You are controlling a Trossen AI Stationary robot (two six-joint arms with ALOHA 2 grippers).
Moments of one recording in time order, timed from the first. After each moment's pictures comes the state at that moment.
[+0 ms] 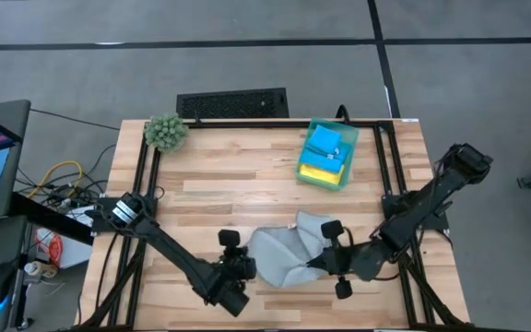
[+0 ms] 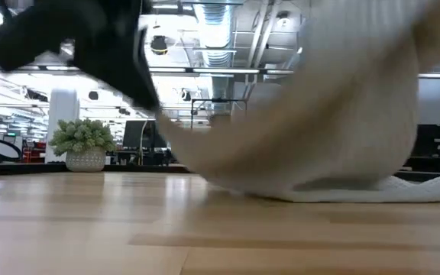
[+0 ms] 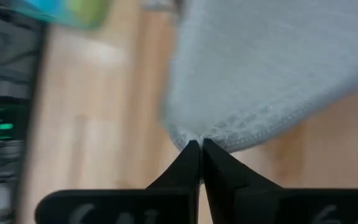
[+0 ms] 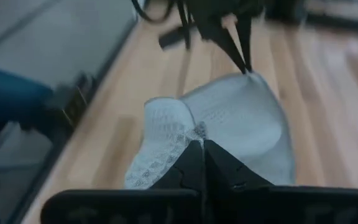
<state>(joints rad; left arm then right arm) -0.64 2.05 1.52 -0.99 -0.79 -0.60 0.73 1.40 0.84 -0.12 0.48 0.24</state>
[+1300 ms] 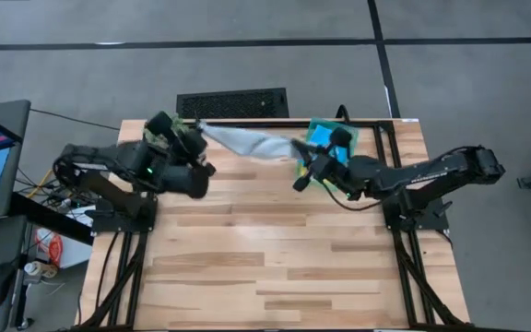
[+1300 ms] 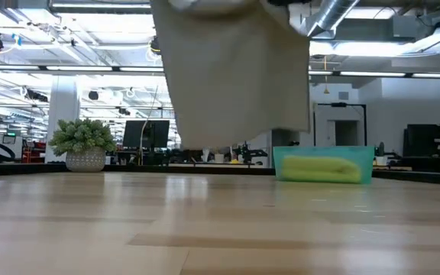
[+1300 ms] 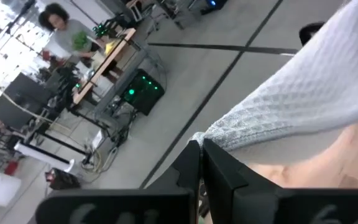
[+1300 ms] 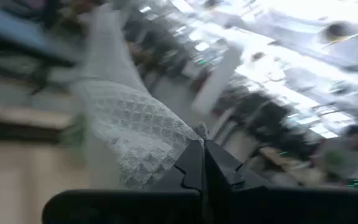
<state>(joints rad) -0.22 1.45 1.84 -1.57 -1.19 -0.46 0.11 1.26 0.84 0.61 0.77 -0.70</state>
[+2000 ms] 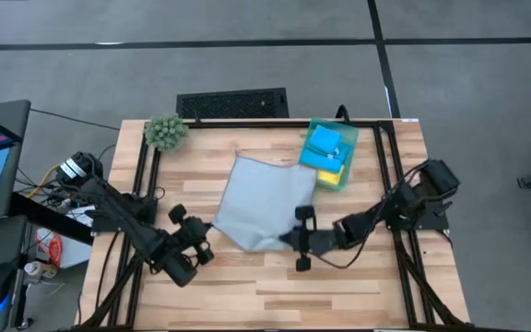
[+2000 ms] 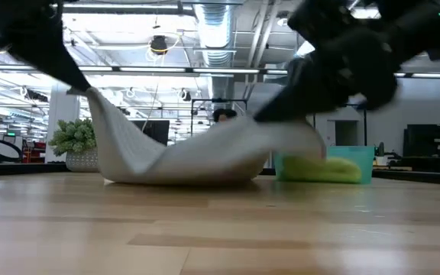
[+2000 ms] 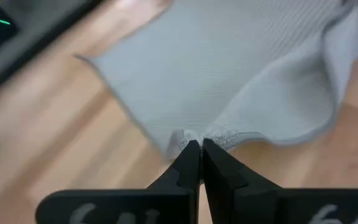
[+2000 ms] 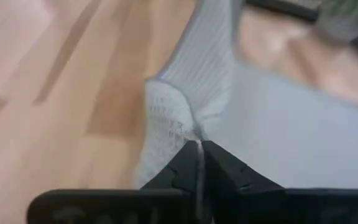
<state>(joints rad) -0.72 1.46 0.91 -0.93 -0.89 -1.25 0.42 1.71 0.73 0.41 0.47 -0.03</state>
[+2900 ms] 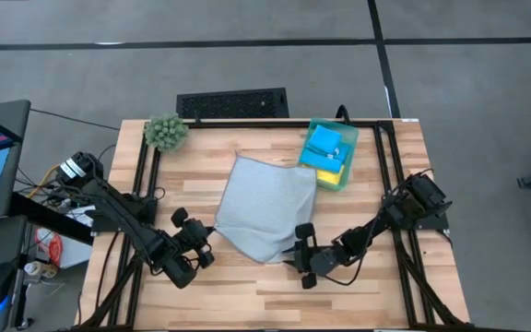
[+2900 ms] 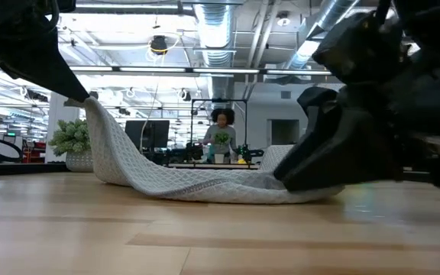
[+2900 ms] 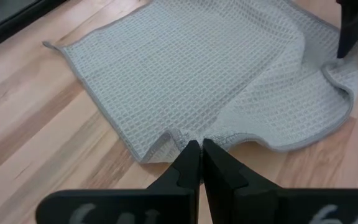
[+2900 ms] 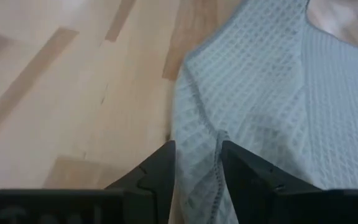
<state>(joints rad) -0.75 1.46 0.83 -0.73 -0.90 -1.25 0.56 1.92 0.73 0.52 0.47 0.04</state>
